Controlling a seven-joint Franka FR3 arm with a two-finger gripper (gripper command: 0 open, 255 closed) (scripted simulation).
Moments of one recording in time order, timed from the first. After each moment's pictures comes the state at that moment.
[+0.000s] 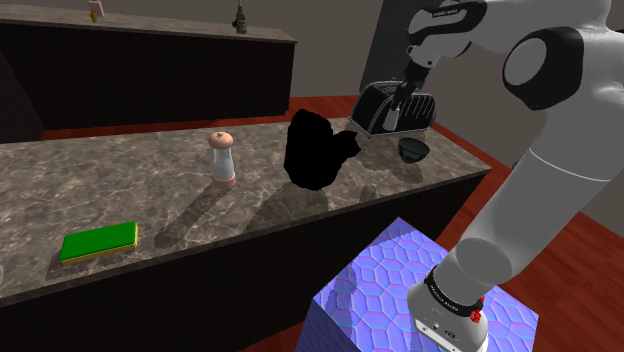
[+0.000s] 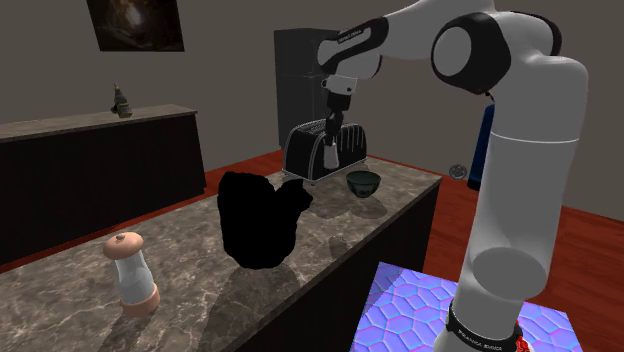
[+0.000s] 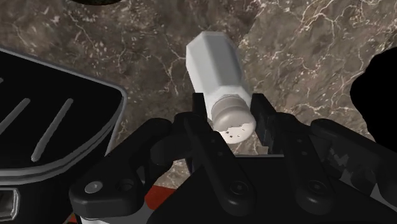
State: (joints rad) arm -0.14 0.06 -0.58 -1.79 0.20 1.88 -0.85
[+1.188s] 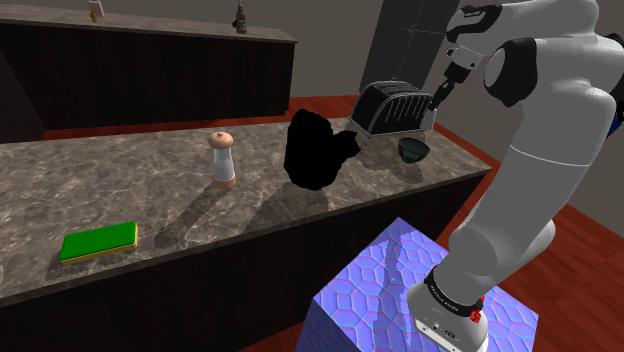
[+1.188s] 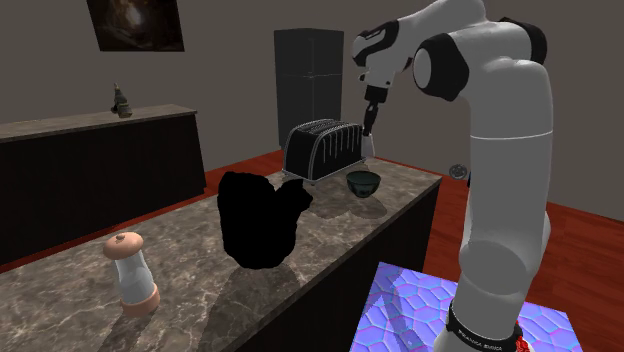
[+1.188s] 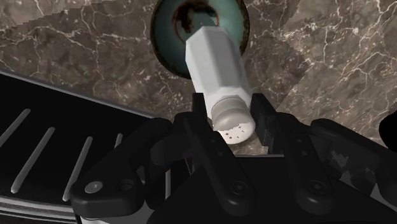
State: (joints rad) arm -0.35 0.22 -0.71 -1.59 0.31 1.74 -1.17
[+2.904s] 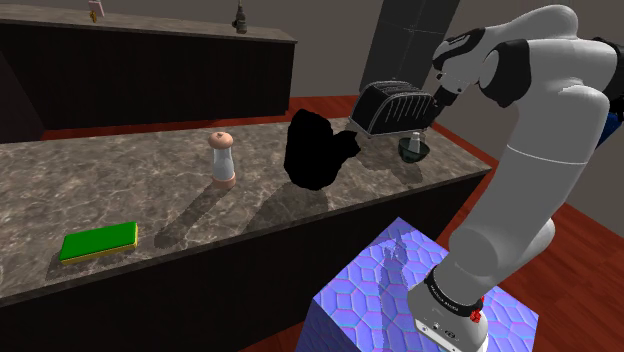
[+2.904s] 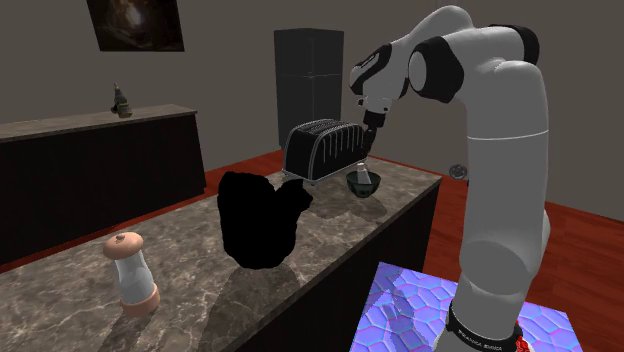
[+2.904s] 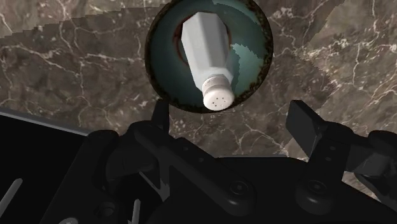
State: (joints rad) arm -0.34 0.24 -0.69 -1.78 0.35 1.95 -1.22
